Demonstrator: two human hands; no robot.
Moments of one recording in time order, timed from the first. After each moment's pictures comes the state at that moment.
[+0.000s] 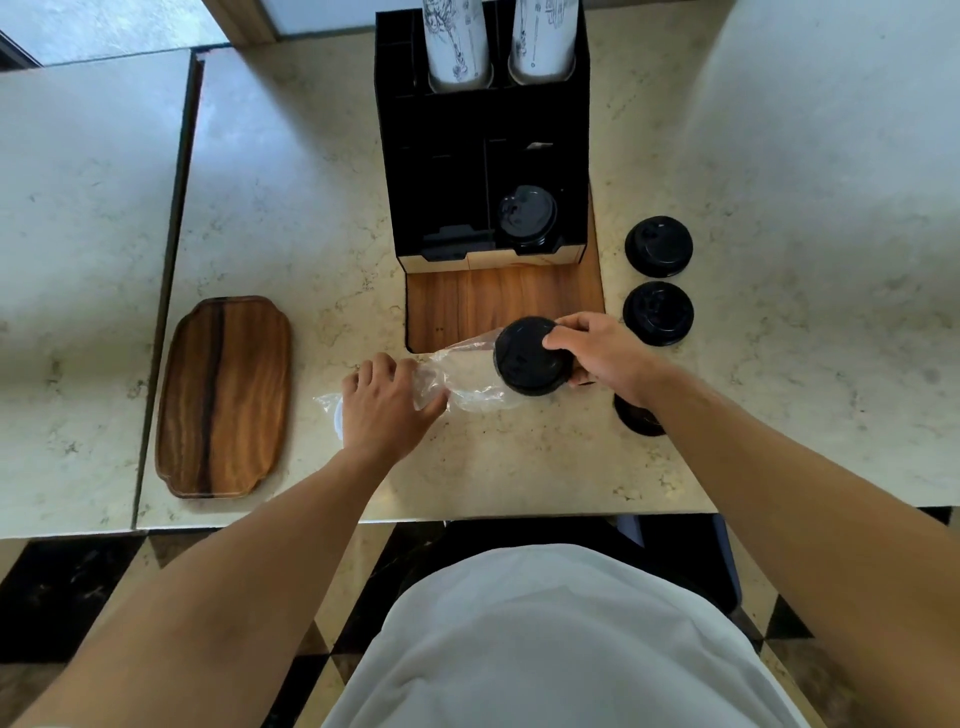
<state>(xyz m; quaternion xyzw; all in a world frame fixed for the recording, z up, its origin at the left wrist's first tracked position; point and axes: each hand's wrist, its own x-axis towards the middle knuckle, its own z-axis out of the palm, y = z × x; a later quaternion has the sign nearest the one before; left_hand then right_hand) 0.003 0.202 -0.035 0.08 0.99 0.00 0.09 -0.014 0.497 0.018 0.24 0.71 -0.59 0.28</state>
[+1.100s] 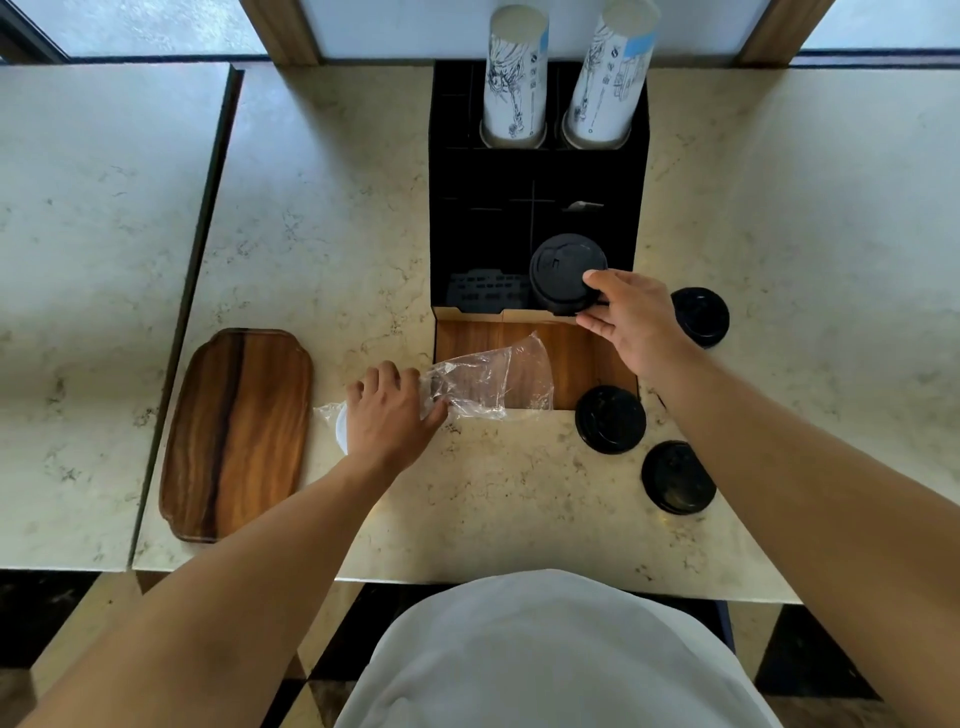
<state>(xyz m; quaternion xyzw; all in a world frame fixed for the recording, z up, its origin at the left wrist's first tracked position) -0.057 0.183 -0.035 0.06 0.99 0.00 0.10 -0.134 0.482 0.036 0.34 0.61 -0.71 0.09</state>
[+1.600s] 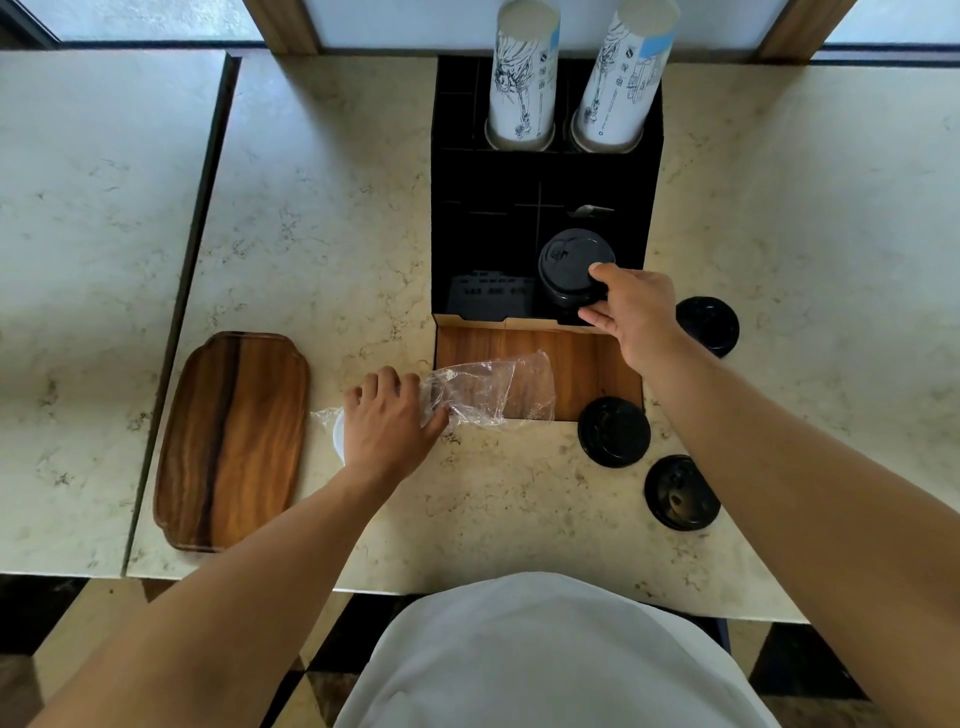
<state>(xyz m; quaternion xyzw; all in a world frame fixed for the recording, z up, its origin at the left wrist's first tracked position) -0.061 0.187 -0.034 0.06 0.99 -0.01 0.09 -0.163 0.475 0.038 0.40 0.62 -0.67 0.06</state>
